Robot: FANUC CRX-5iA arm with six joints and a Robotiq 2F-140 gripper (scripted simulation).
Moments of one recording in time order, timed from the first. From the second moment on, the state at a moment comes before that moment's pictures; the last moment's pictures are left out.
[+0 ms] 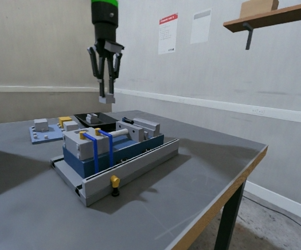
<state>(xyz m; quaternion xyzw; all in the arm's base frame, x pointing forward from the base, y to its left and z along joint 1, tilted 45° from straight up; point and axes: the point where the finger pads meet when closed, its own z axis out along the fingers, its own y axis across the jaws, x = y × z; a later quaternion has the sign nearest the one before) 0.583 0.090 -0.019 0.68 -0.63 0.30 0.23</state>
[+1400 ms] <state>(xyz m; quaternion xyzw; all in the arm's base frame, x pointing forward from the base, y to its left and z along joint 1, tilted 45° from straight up) 0.574 0.123 -0.056 0.67 -0.64 0.30 0.23</state>
